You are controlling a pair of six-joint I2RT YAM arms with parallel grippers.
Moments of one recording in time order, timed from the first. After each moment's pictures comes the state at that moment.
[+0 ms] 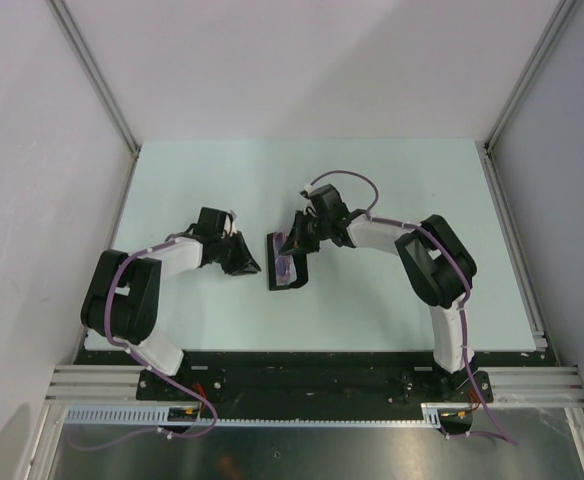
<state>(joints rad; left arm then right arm) -0.25 1.62 0.79 -0.22 0.37 -0.62 0.64 2.05 1.34 -0.05 -0.49 0.79</state>
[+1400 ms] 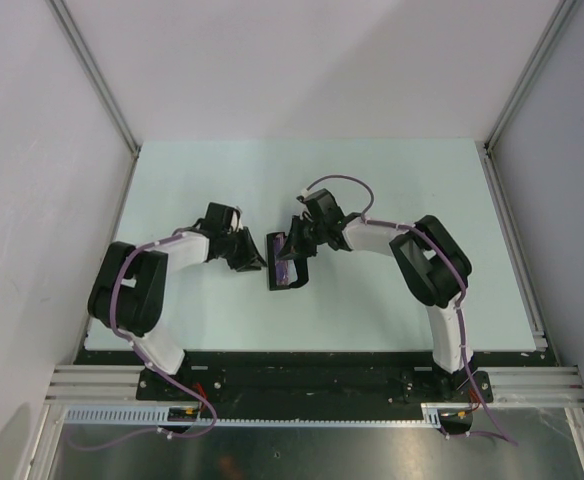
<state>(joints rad) -0.28 1.67 0.85 -0.22 0.36 -0.65 0.67 2.07 1.34 -0.06 -0.46 0.80</state>
